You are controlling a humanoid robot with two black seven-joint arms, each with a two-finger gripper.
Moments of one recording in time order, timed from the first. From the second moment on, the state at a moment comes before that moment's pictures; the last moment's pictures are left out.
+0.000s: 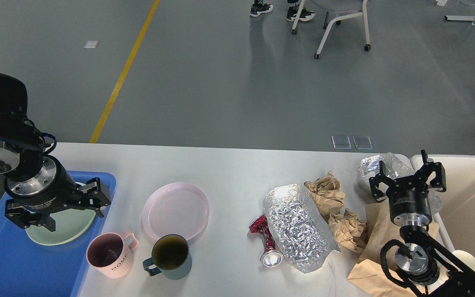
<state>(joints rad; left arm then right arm) -2.18 0.31 1.53 -1.70 -0.28 -0.42 0.12 0.19 -0.25 1.07 0.98 -0.08 0.14 0.64</state>
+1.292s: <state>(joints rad) -1.60 0.43 1.36 -1.48 -0.29 -0.18 0.03 0.19 -0.25 1.07 0.98 -0.08 0.14 0.64</state>
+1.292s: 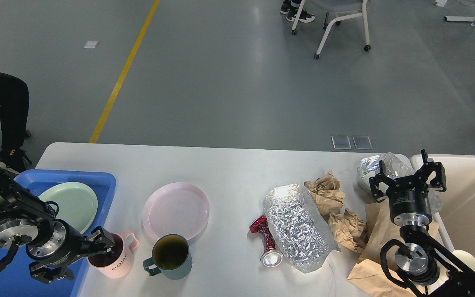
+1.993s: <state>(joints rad) -1.50 0.40 1.28 -1.44 -0.29 -0.05 0.03 0.19 -0.25 1.07 0.98 -0.08 0.14 0.64</state>
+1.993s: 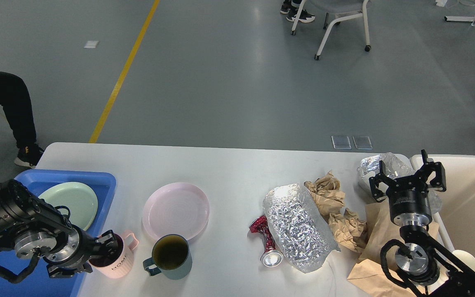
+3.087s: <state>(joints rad) -1.98 0.54 1.54 -1.56 -0.24 -0.49 0.05 0.19 -0.25 1.07 0.98 -0.08 0.14 0.64</state>
